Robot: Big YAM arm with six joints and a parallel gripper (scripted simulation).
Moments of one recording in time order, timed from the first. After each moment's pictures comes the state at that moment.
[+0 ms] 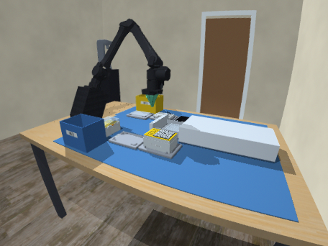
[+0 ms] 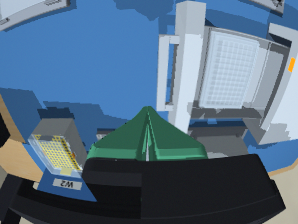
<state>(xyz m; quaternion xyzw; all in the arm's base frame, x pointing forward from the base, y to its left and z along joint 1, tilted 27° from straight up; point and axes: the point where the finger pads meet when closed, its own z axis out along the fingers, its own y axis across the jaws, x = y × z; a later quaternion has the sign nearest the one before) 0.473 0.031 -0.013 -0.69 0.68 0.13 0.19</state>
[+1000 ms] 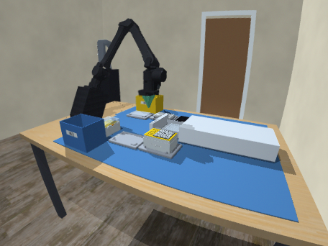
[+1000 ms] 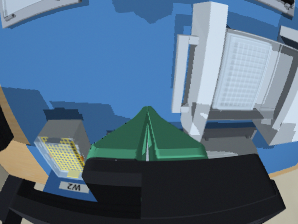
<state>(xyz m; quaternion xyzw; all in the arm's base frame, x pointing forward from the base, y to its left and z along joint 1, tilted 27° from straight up) 0.451 0.032 -0.022 -0.69 0.68 0.14 0.18</state>
